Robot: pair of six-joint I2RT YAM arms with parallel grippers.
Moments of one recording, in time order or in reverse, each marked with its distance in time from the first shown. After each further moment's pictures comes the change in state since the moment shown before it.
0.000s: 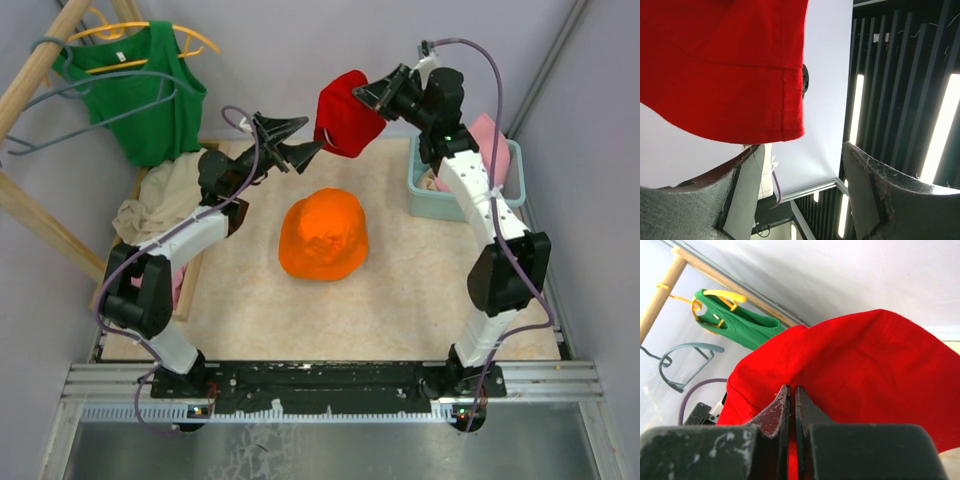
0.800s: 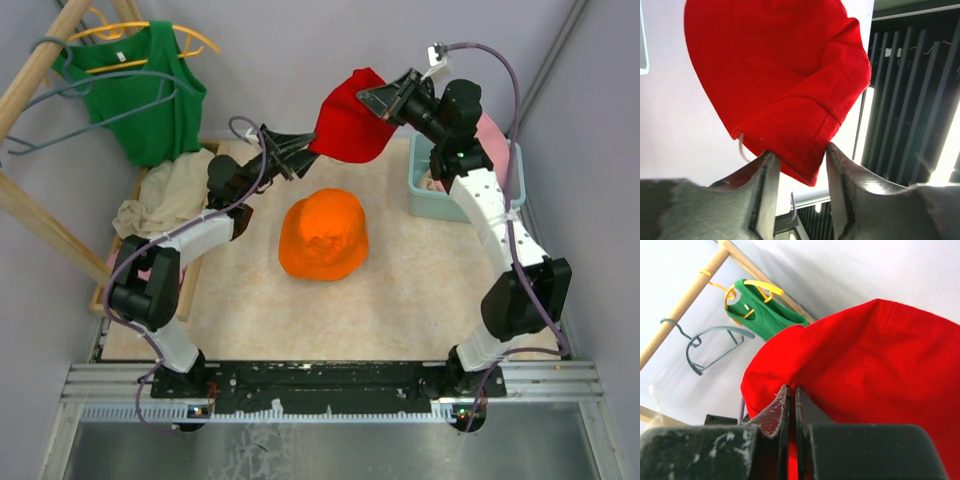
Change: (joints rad) left arm -0.004 0.052 -0.048 0.013 -0.008 0.035; right arm 0.001 -0.173 -0.169 0.114 -0.047 -0.016
